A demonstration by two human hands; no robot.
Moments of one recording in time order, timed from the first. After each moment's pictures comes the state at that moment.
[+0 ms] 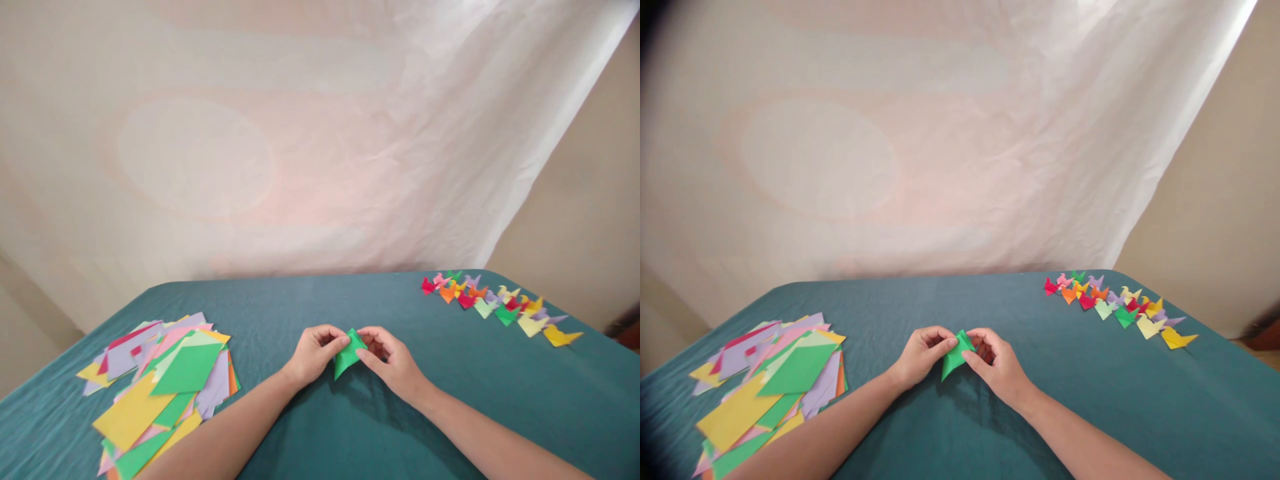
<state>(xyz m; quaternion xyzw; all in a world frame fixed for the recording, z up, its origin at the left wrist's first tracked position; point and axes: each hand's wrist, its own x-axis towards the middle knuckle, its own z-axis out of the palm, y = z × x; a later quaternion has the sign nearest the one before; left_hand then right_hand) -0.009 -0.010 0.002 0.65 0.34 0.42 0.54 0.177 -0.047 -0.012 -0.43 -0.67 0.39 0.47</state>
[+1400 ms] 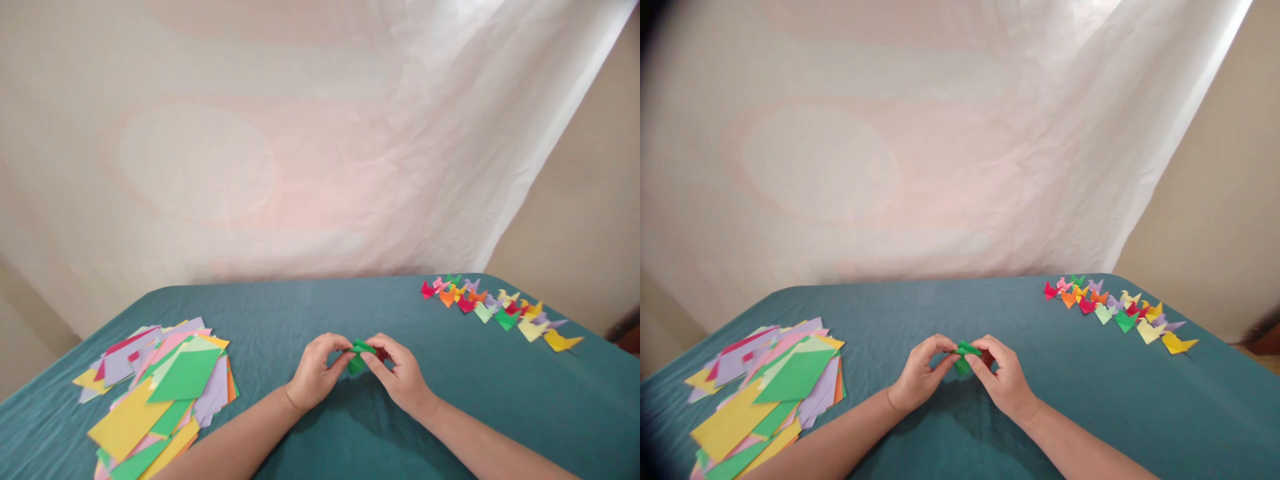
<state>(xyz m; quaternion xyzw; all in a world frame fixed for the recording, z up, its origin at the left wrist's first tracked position) -0.008 -0.025 0.001 0.81 0.31 0.44 0.23 0.176 -0.056 0.001 -0.42 -0.72 0.25 0.50</state>
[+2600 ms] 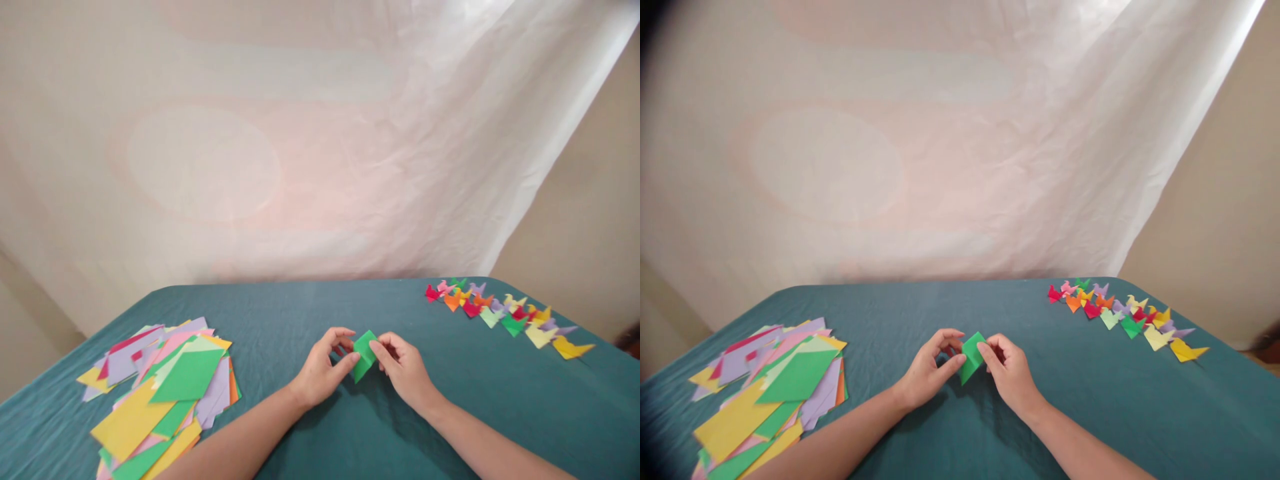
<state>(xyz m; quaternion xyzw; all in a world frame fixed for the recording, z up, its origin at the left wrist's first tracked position) -0.005 -0.023 0.007 0.74 0.33 0.41 0.41 0.179 -0.043 -0.008 -0.50 -0.62 0.33 0.51</state>
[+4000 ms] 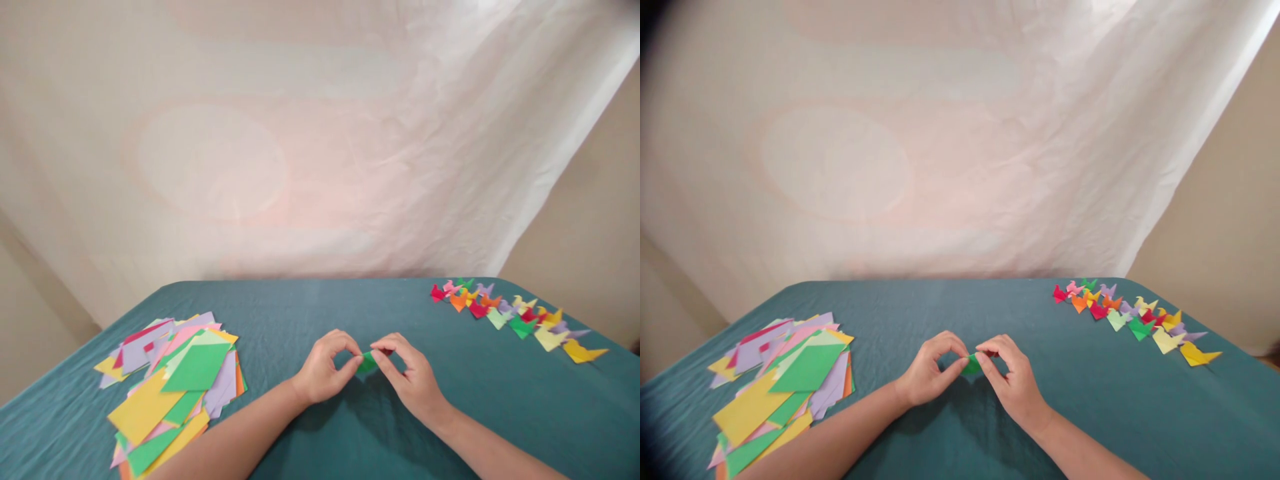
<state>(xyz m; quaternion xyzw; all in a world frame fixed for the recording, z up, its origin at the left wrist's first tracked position) -0.009 -0.028 0.022 0.84 0.27 0.39 0.26 0.178 -0.060 0.008 -0.40 -0.73 0.19 0.52</state>
